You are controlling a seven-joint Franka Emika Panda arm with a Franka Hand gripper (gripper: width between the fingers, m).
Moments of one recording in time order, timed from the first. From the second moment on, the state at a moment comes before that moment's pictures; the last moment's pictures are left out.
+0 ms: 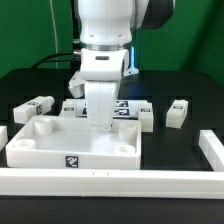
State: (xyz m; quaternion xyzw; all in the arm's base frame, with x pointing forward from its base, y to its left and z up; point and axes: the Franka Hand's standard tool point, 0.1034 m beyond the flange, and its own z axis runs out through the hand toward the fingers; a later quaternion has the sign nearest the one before) arm 0.468 -0.032 0.013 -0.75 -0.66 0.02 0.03
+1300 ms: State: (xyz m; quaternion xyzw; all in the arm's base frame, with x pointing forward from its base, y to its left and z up) arm 0.512 0.061 0.013 -0.73 -0.68 -0.01 0.02
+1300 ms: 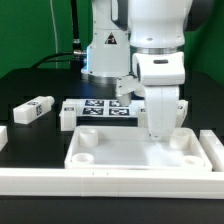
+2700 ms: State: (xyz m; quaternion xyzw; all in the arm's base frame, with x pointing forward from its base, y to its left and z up) arm 0.491 0.068 0.065 -0.84 -0.54 -0.02 0.00
